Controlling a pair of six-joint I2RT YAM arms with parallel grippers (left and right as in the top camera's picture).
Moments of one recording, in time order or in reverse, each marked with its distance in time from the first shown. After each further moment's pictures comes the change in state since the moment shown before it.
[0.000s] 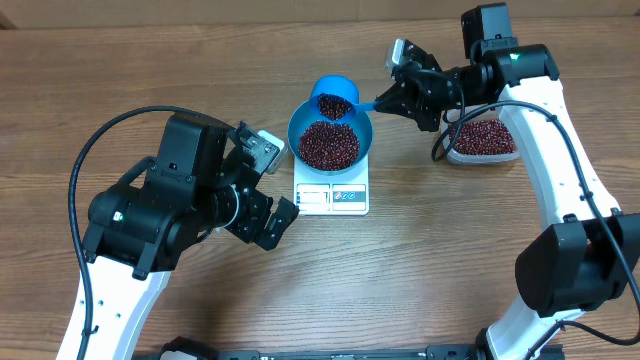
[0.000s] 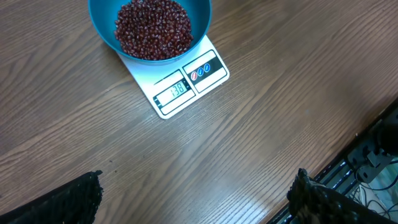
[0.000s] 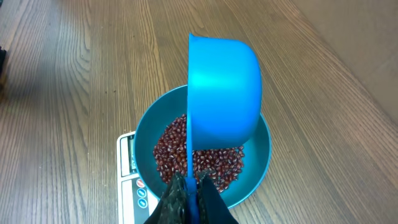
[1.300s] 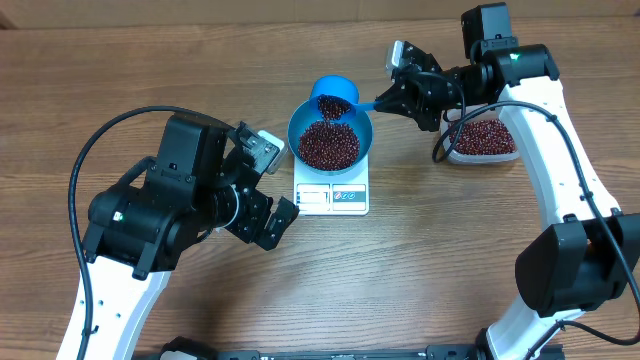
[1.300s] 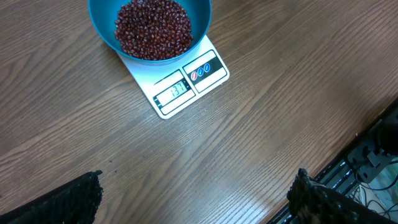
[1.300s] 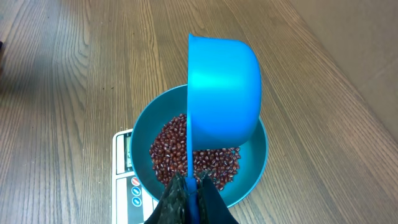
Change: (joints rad) left arm 0.000 0.000 0.000 0.000 0.000 0.000; right arm 0.000 0.000 0.000 0.003 0.000 -0.041
